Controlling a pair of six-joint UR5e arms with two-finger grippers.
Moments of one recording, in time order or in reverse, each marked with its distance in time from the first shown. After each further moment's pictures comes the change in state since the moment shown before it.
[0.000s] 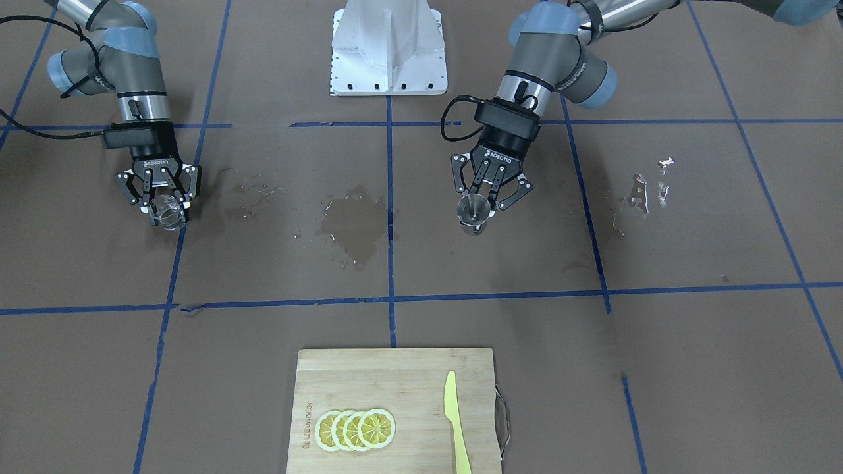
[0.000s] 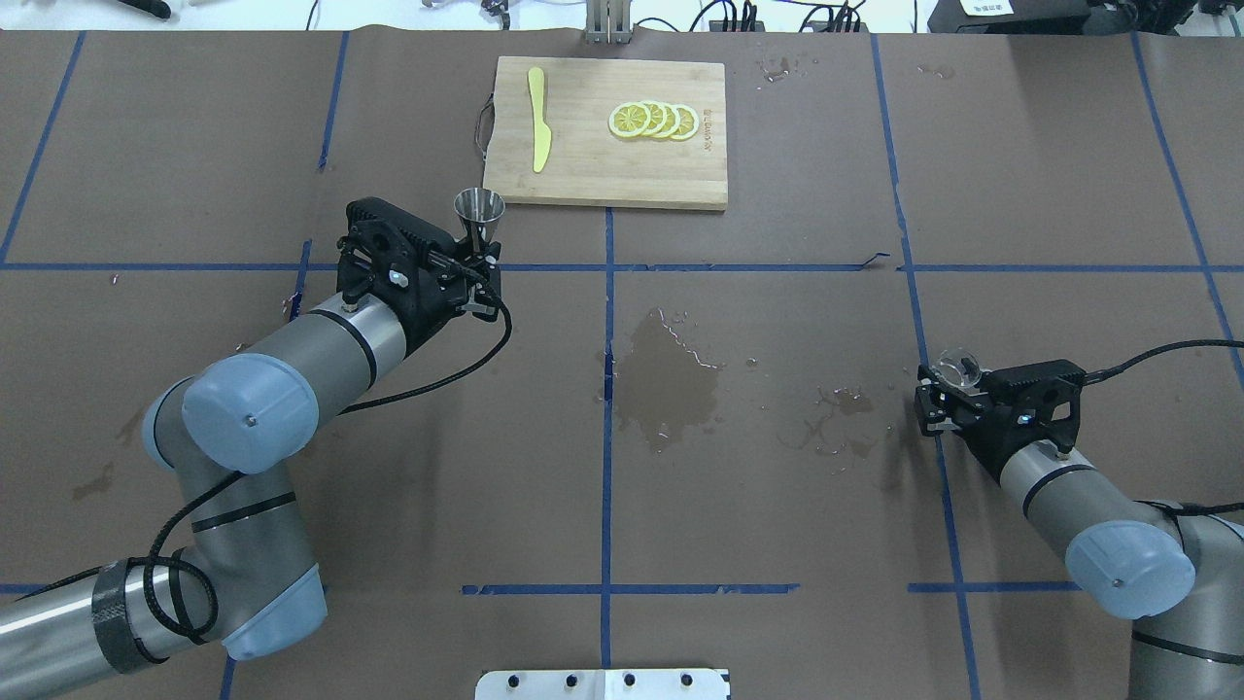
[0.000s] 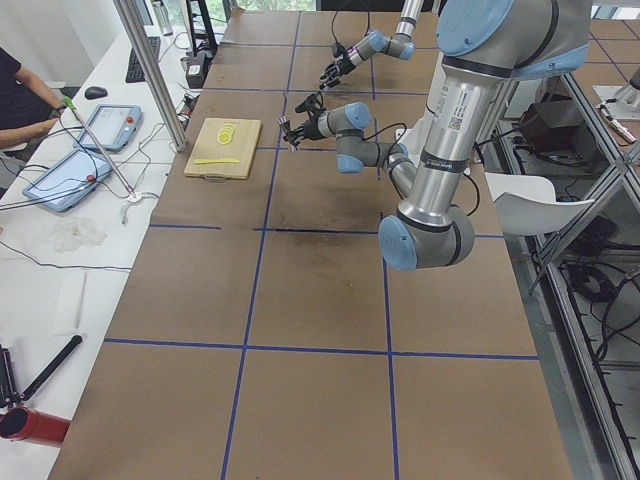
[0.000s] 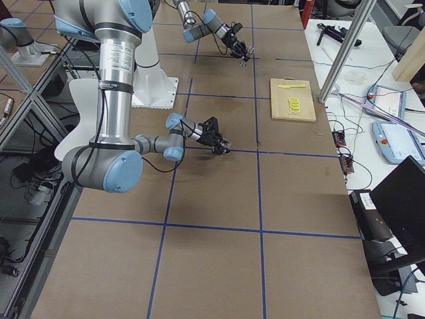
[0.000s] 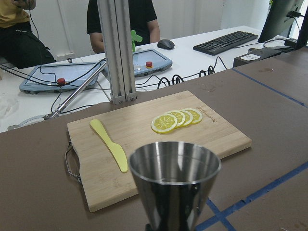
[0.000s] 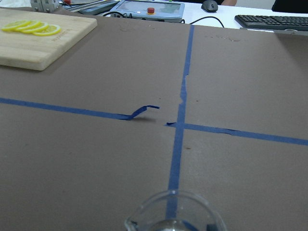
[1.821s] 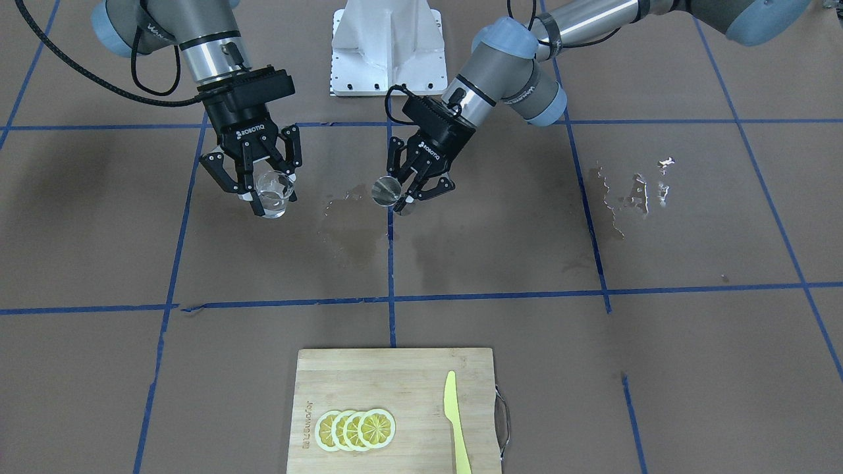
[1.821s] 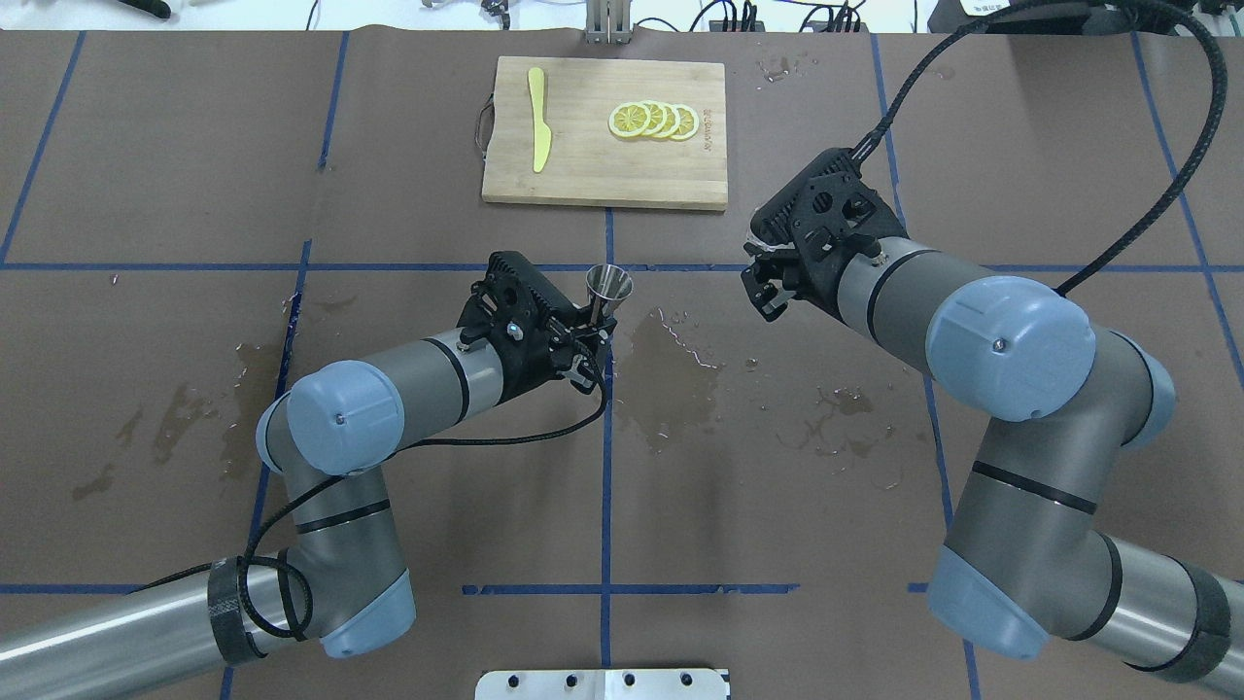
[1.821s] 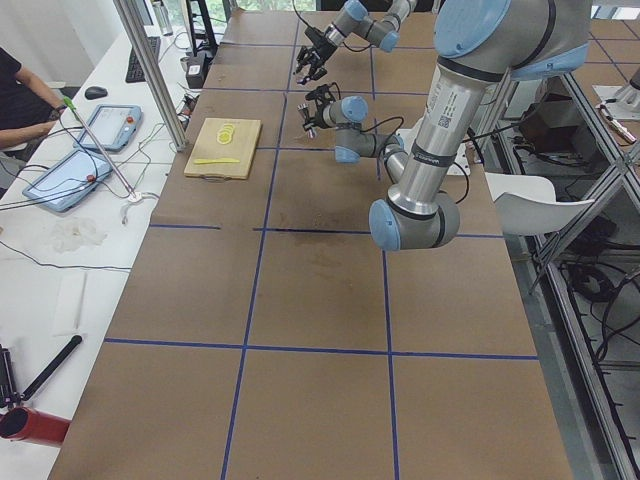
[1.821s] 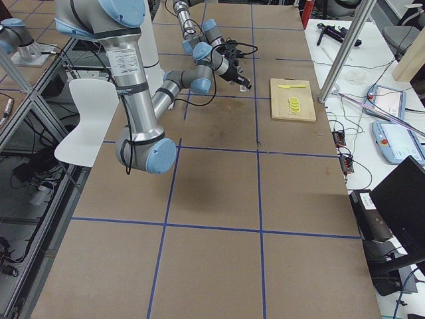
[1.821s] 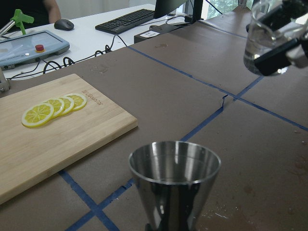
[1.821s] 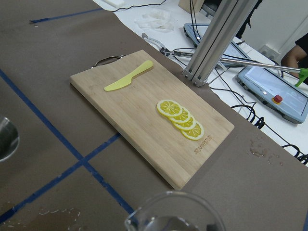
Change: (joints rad) left arm 0.057 -0.155 0.178 -0.153 -0.243 0.173; right arm 0.244 0.477 0.256 -0.610 0.394 -0.736
